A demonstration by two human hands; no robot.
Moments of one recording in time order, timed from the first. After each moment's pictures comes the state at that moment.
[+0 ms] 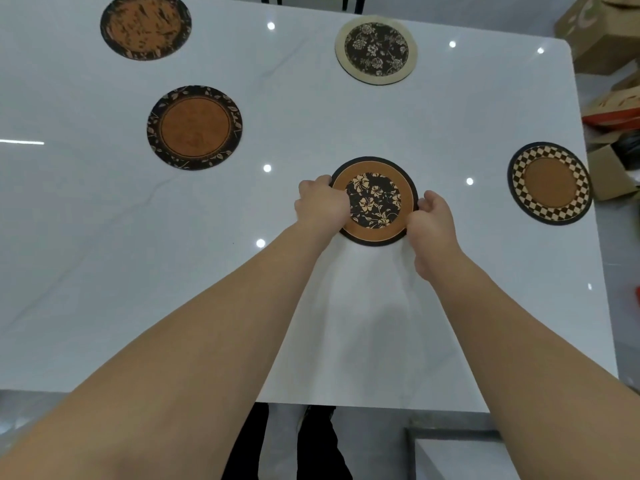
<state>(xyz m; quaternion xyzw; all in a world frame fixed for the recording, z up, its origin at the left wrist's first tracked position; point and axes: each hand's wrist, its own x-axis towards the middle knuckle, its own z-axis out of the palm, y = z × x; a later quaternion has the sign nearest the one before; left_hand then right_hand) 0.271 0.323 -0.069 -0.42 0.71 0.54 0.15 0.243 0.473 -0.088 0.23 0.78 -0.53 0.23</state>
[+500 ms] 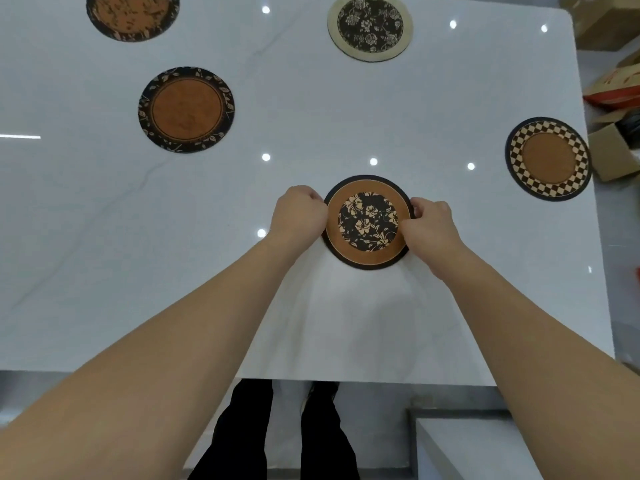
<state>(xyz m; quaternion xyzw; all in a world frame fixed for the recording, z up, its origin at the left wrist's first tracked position) 0.318 0.315 -0.085 -0.36 0.80 0.47 0.13 0.263 0.502 -0.089 0.08 0.91 -0.32 0.27</state>
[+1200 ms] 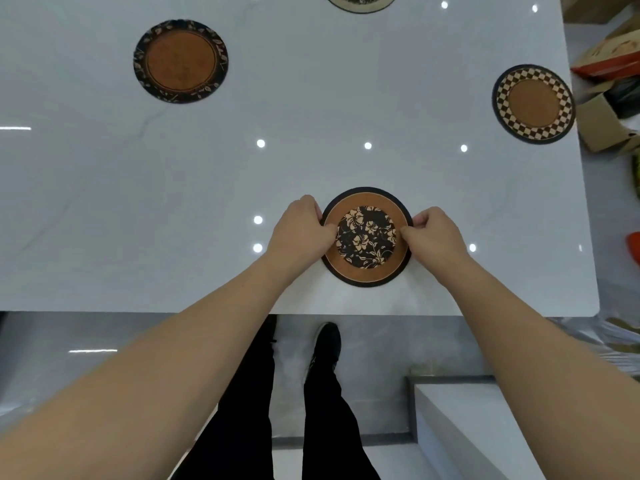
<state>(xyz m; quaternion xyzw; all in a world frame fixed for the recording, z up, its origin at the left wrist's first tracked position) 0.424 0.358 -0.093 -0.26 0.87 0.40 0.15 0.362 0.555 -0.091 0.08 0.92 -0.30 0.24</state>
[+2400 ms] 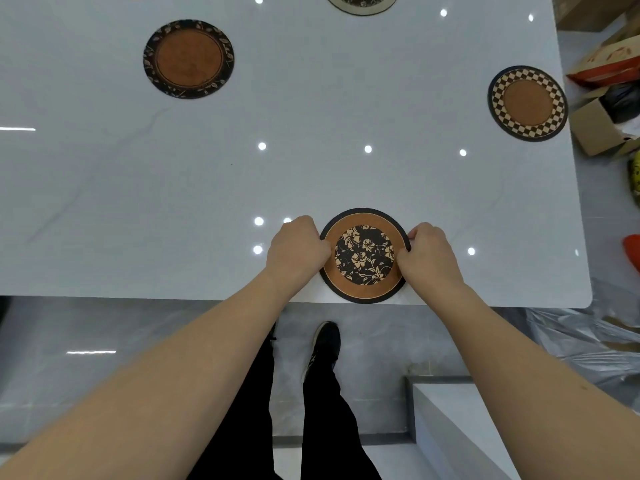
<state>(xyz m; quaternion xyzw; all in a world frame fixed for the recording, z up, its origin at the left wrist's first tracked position) 0.459 0.370 -0.091 -0.28 0.88 0.33 0.18 0.406 0.558 -0.084 0.02 0.96 -0.17 0.23</state>
